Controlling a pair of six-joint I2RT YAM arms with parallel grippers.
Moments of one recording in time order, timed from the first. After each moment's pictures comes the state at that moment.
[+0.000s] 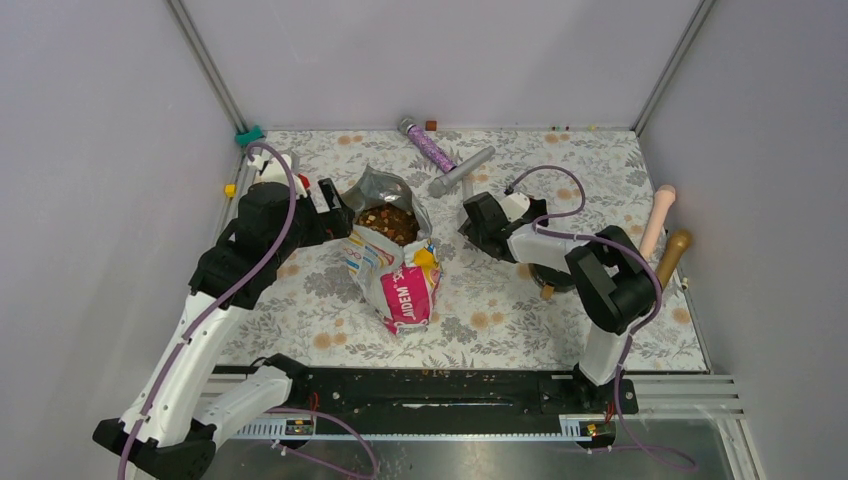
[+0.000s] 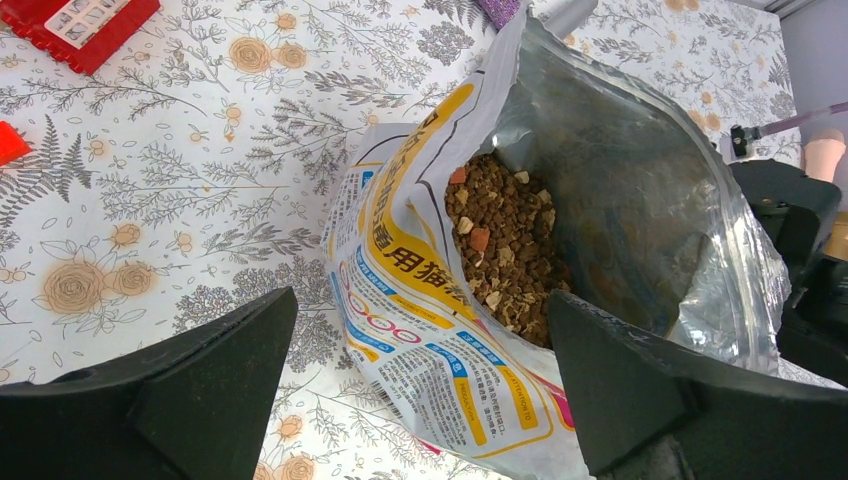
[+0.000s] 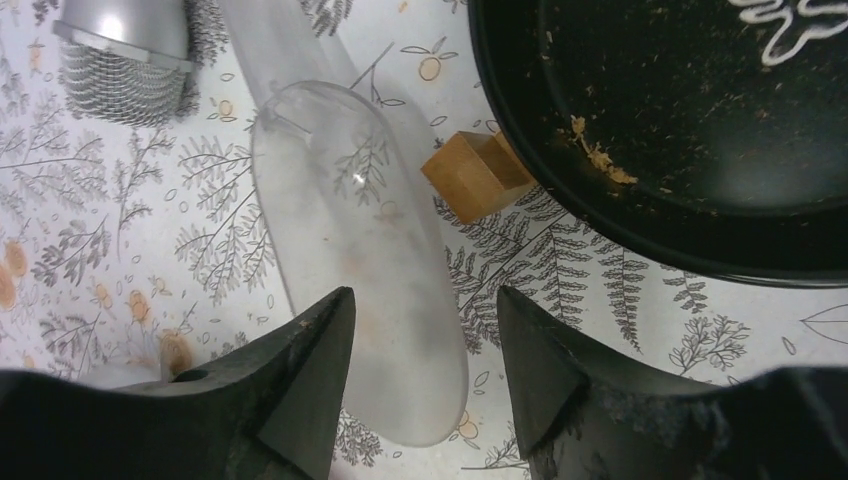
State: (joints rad) left arm -0.41 0.90 1.18 -0.76 -0.16 -0.48; right arm 0.60 1.80 1.02 -0.10 0.43 1.08
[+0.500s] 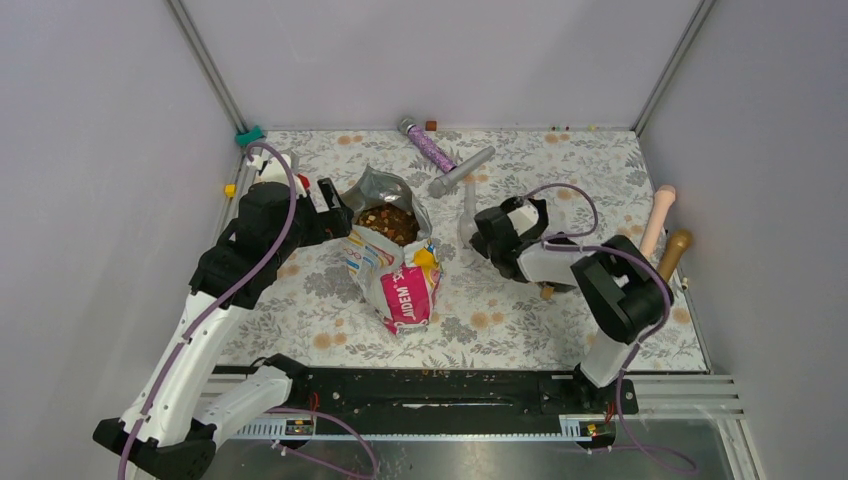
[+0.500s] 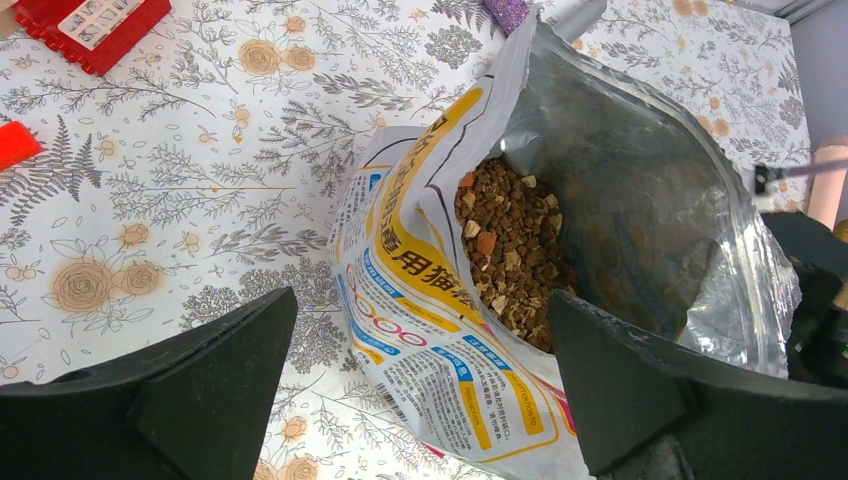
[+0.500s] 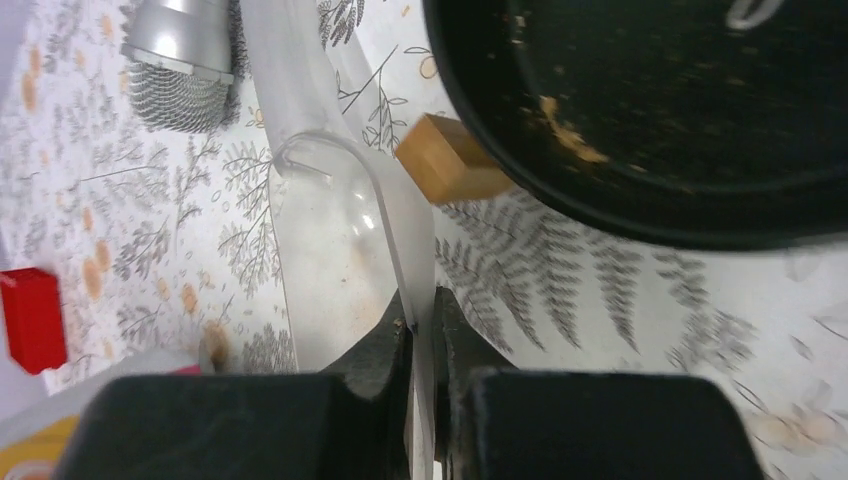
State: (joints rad) left arm -0.41 0.91 1.18 -0.76 -0.17 -0.48; right arm 0.60 1.78 0.86 0.17 0.43 1.15
